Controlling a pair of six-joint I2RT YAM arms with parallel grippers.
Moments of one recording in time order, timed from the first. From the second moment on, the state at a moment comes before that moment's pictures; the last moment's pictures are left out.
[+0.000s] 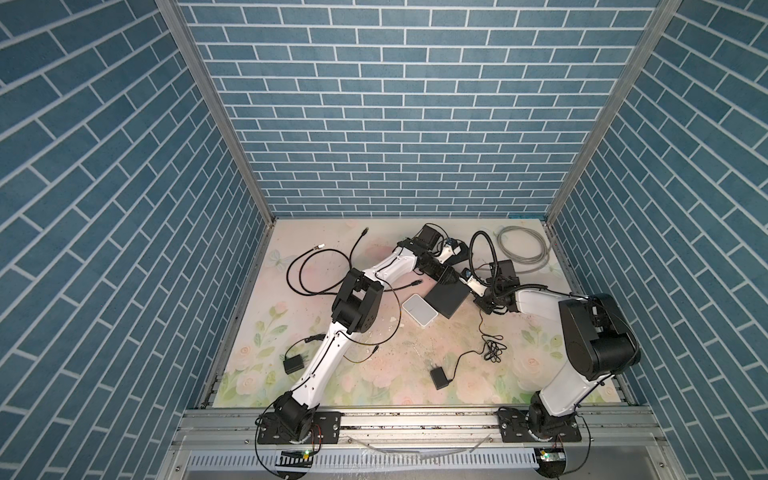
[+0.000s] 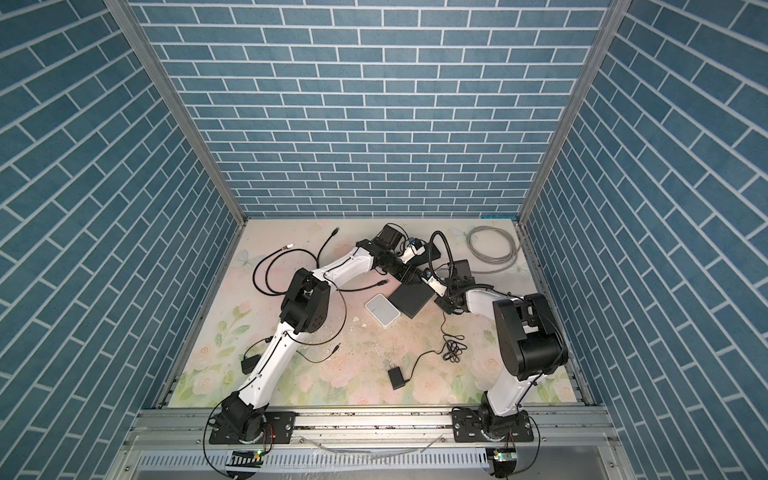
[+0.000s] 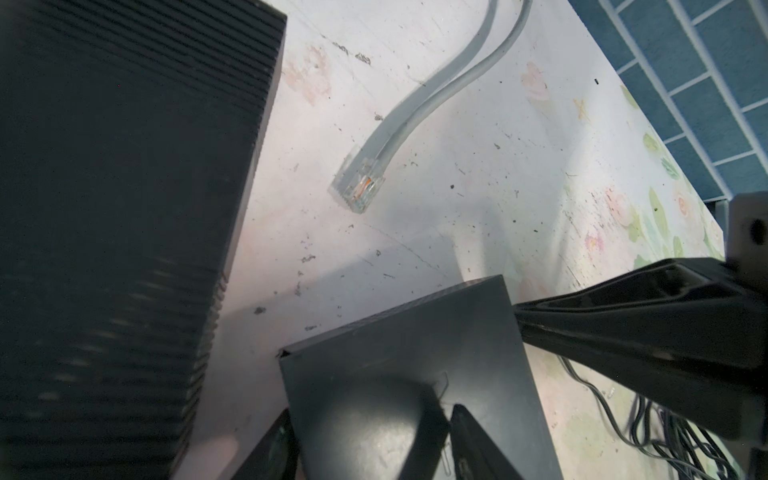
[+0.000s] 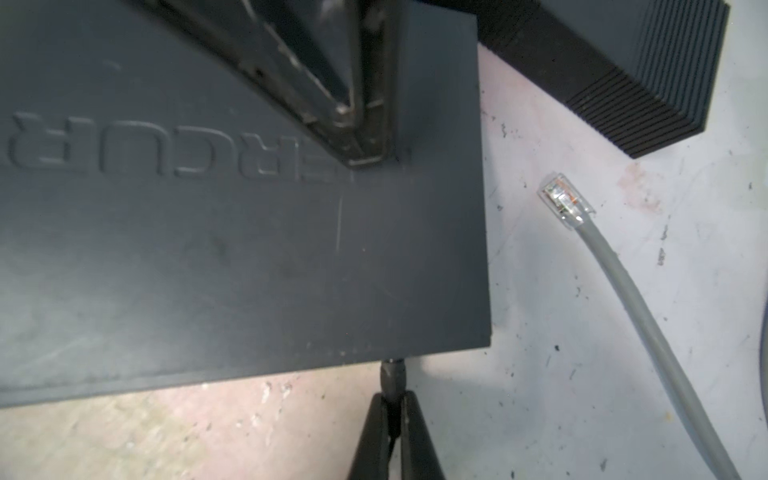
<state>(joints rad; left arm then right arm) -0.65 2.61 2.26 -0.64 0.61 0.05 0.28 1.70 0.83 -0.09 -0.15 -0.68</state>
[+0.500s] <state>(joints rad) -0.64 2.59 2.22 -0.62 0.63 0.06 0.29 1.71 0.83 -0.08 -0.15 -0.68</state>
